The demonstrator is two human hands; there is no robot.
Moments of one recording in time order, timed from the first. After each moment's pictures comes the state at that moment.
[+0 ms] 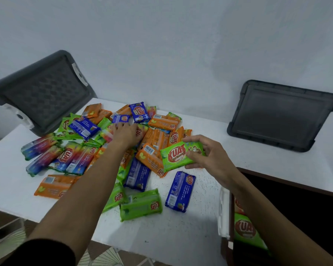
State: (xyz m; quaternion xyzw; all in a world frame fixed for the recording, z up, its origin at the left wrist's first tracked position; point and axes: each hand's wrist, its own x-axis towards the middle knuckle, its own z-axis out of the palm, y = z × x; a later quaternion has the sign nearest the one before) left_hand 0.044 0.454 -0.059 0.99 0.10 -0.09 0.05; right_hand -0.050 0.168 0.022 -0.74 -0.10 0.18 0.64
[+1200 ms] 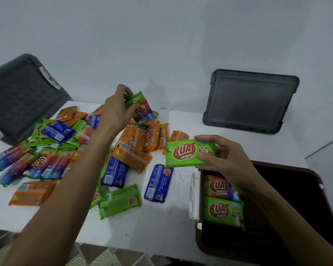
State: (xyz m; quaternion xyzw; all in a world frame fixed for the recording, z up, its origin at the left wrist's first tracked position) left_hand 0.017 0.370 0.046 0.92 -0.02 0.18 0.34; right_hand -0.099 0.077 0.047 -0.70 -0.05 0.13 0.70
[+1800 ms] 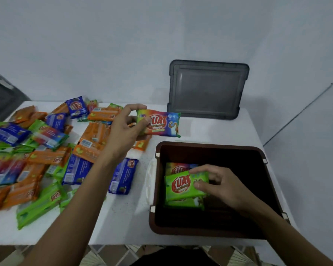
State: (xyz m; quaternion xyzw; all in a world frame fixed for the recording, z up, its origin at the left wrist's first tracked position) left_hand -0.061 0.233 0.035 0.73 -0.01 -0.02 0.69; right_hand -0.173 -0.027 0.005 -0.76 -0.01 0.21 0.61
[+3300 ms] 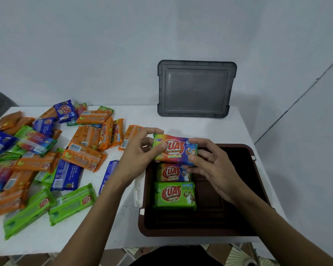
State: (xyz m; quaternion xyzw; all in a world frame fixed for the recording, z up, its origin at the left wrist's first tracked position) left_hand -0.100 0.190 0.016 0.72 -0.07 -0.13 0.68; right_hand -0.154 -0.018 0.022 -0.64 0.06 0.09 0.76
